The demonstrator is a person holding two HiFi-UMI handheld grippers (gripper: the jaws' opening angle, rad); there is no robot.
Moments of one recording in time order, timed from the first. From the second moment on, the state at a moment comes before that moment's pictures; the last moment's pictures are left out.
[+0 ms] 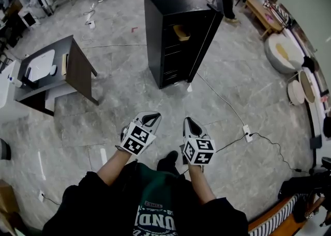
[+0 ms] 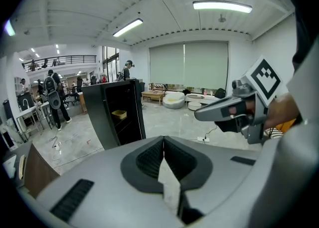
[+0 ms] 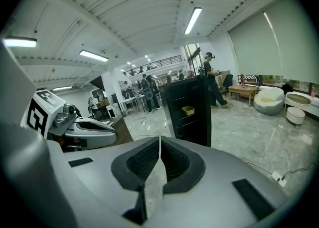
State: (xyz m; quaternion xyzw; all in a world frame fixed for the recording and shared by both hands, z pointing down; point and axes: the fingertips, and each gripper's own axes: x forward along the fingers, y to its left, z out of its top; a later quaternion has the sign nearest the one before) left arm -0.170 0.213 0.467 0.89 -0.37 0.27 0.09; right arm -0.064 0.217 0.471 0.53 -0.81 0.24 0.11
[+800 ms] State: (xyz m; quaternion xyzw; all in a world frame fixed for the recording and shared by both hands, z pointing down) left arm -0.057 0.155 0.472 0.89 -0.37 0.26 0.09; right arm 0.057 0.189 0.475 0.55 -0.80 0.24 0.09
